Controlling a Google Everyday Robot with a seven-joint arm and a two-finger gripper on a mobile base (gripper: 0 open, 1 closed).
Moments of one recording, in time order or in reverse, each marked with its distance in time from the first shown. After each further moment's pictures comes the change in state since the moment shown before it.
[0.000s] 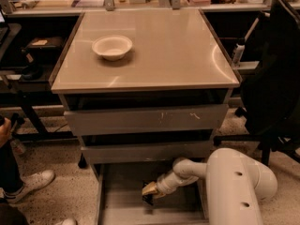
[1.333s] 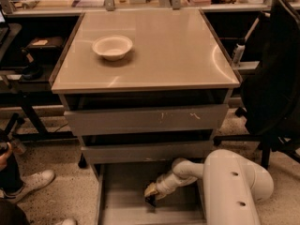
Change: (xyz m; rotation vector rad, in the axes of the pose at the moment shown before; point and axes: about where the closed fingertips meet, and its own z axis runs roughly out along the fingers) arm -0.005 -0.003 0.012 -0.008 0.004 0.009
